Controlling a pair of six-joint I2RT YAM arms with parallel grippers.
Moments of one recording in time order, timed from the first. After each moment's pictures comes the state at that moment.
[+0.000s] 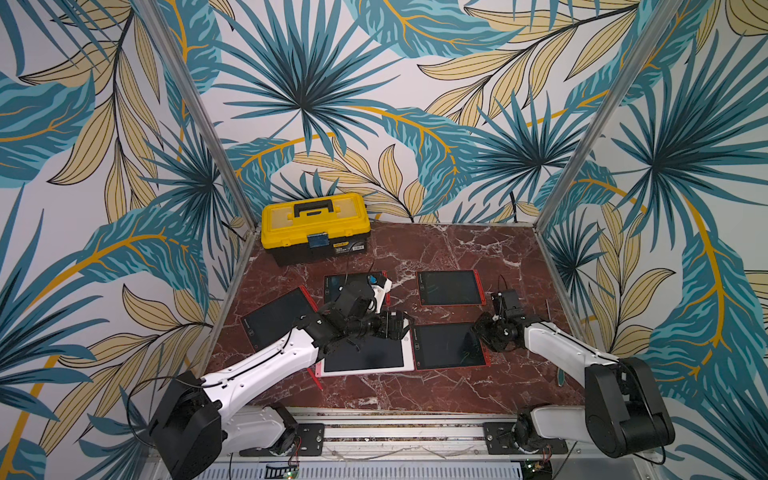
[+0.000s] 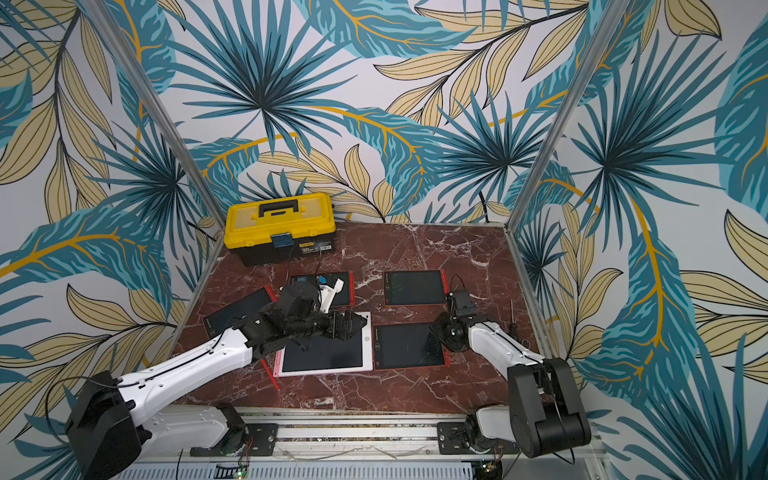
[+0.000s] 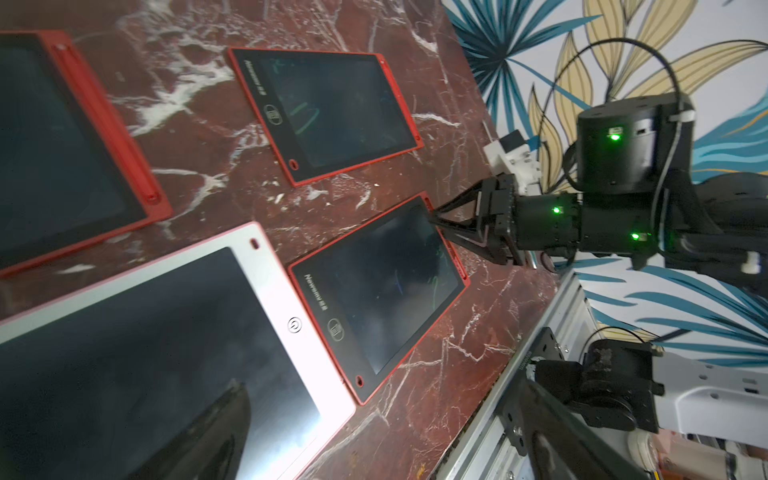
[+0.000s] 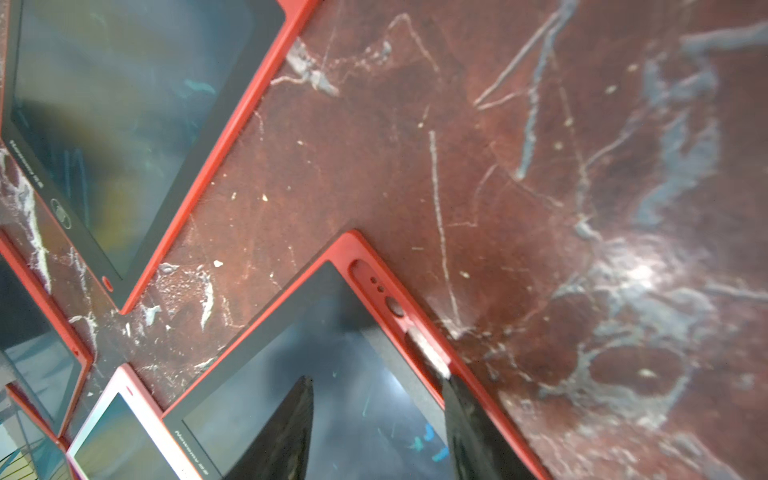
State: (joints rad) left arm -0.72 1.20 0.84 -0.28 0.24 -0.61; right arm 0.15 1.33 0.62 -0.42 -0.08 0.91
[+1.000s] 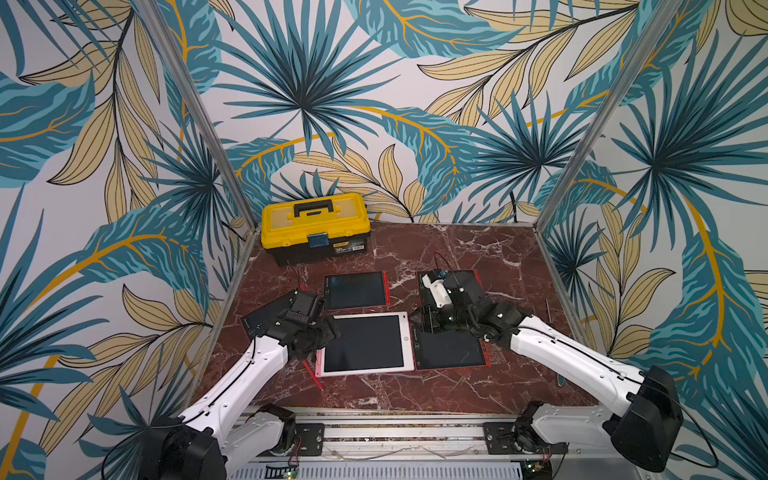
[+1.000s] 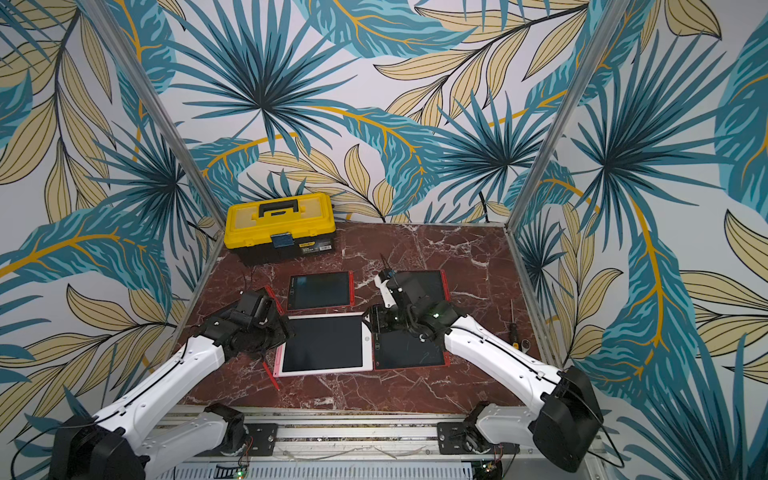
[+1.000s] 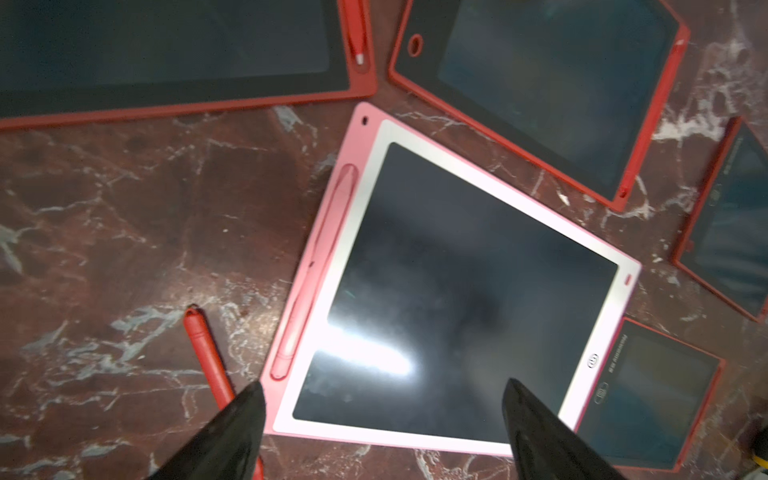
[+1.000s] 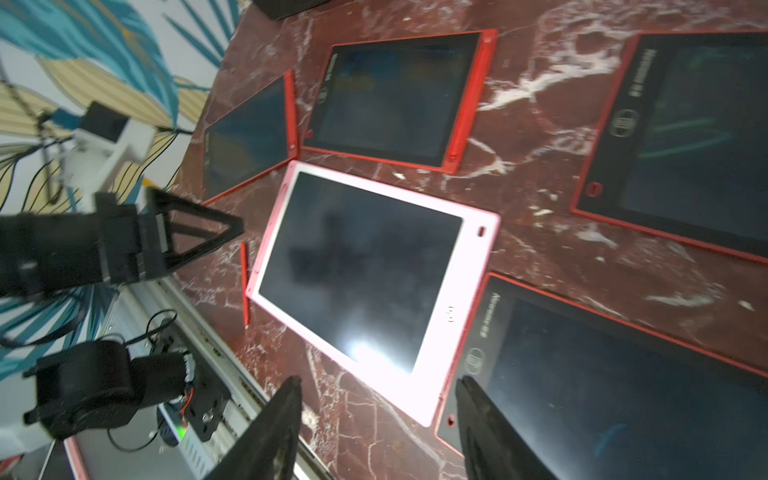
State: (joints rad) left arm -0.31 1.07 0.69 -0.78 0.03 -0.89; right arm 0.75 1.29 1.02 -0.49 -0.17 0.48
